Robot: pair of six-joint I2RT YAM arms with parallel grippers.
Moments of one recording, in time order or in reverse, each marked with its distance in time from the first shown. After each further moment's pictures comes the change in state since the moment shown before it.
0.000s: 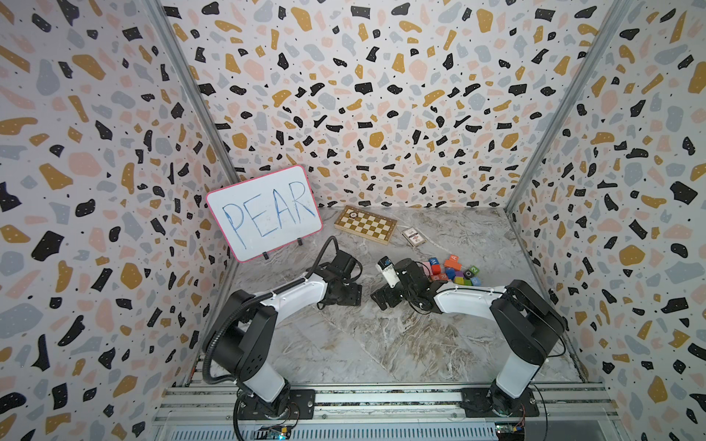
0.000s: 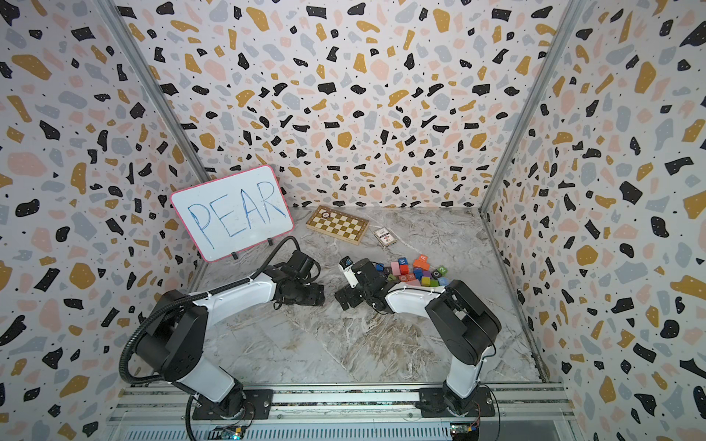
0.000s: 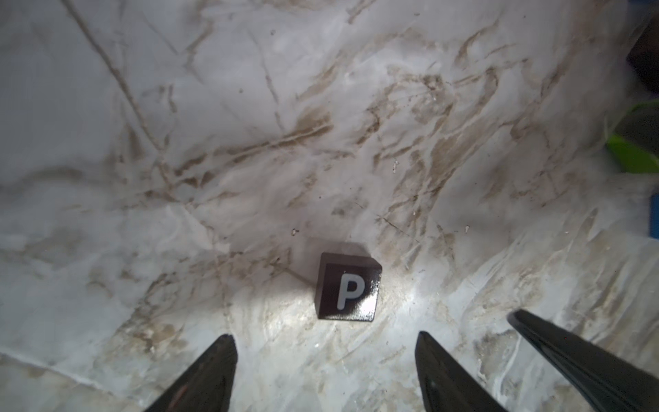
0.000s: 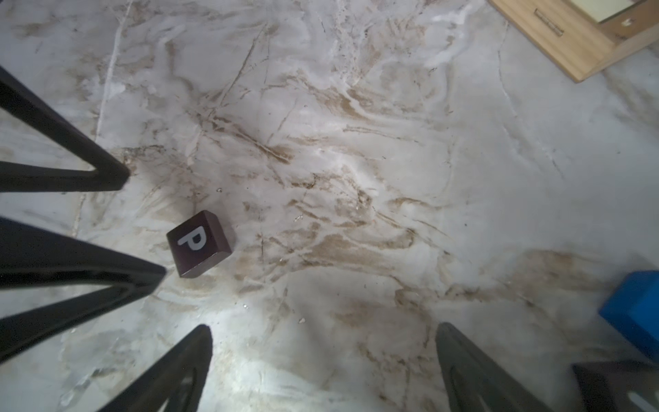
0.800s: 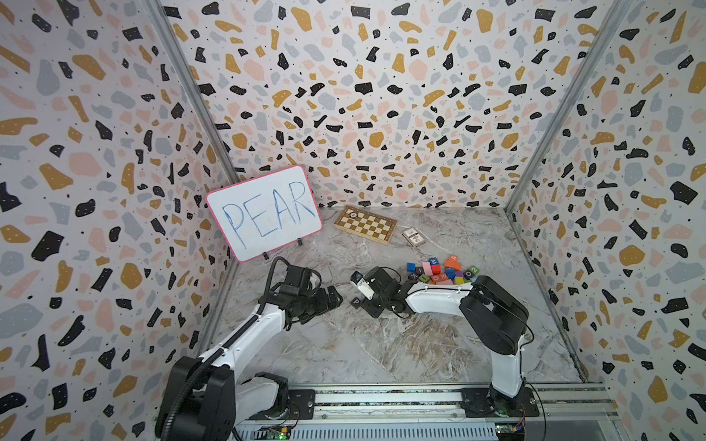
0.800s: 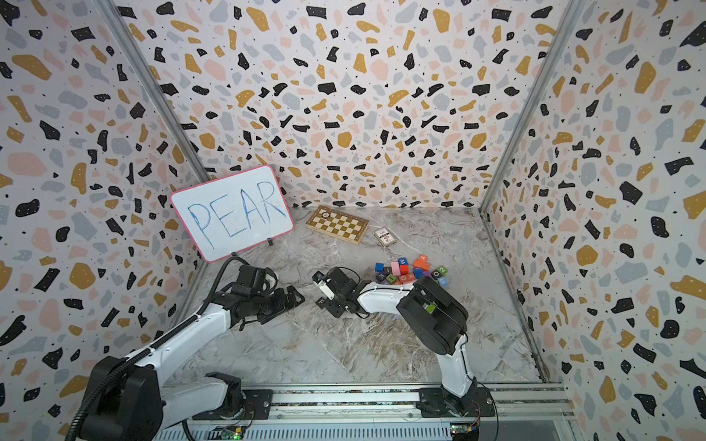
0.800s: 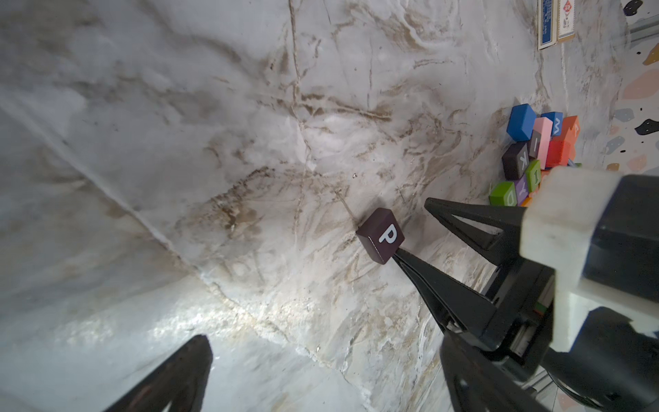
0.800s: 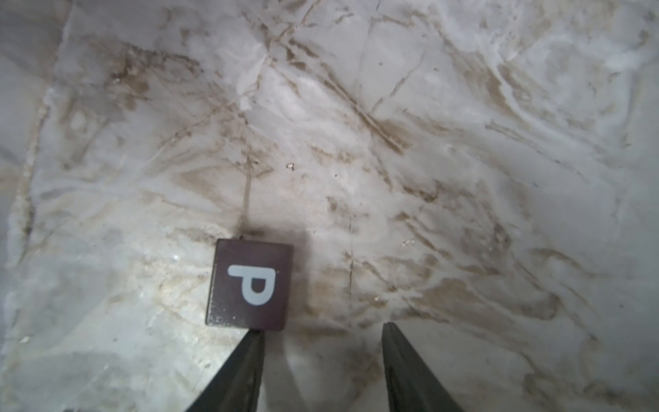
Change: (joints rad) left arm 0.275 -0.428 -0.333 0.080 0.307 -0.181; right arm 0.146 0.228 0.255 -0.203 0.114 -0.153
